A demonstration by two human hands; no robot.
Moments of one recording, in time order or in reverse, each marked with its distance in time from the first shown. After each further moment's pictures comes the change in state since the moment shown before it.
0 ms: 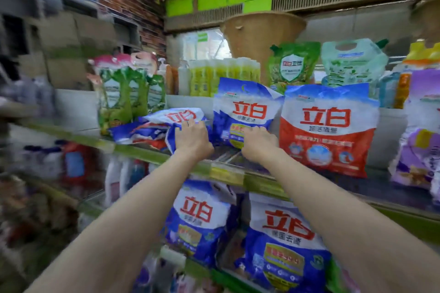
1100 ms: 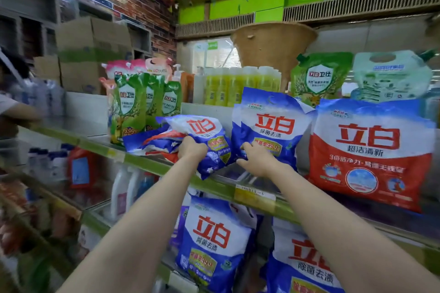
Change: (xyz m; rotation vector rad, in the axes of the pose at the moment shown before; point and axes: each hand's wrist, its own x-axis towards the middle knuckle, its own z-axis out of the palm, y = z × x) left_hand 0.059 -0.069 0.040 -0.851 -0.111 -0.549; right_hand 0.059 -0.051 0.032 0.291 -0.114 -0.179
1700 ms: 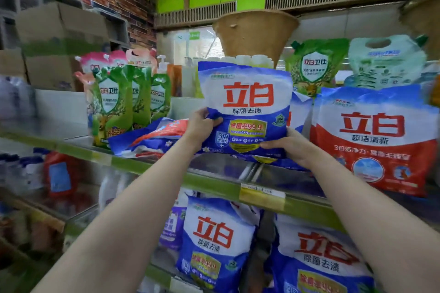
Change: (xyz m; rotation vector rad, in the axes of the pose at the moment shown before) left_hand 0.024 0.034 -0.006 -0.540 -0.312 0.328; right_hand 0.008 0.053 -0.015 1.150 0.080 0.171
